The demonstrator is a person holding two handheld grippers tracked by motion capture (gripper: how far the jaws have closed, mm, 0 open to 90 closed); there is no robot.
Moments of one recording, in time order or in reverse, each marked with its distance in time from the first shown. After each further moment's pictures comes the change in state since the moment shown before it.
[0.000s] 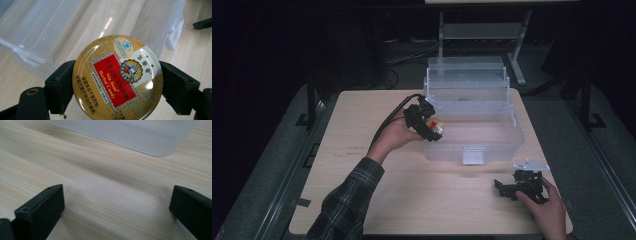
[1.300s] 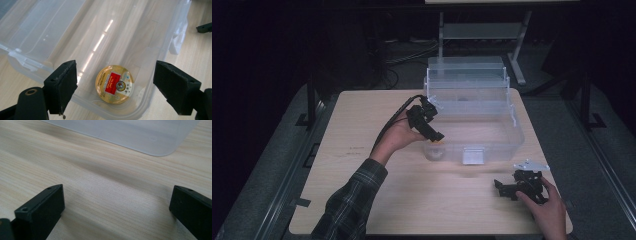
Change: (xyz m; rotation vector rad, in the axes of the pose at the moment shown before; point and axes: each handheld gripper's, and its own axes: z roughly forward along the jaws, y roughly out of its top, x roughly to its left) left arm -0.001 0.000 0.003 -0.018 0.007 -0.007; right arm 0.000 0.000 0.000 0.000 -0.001 -0.001
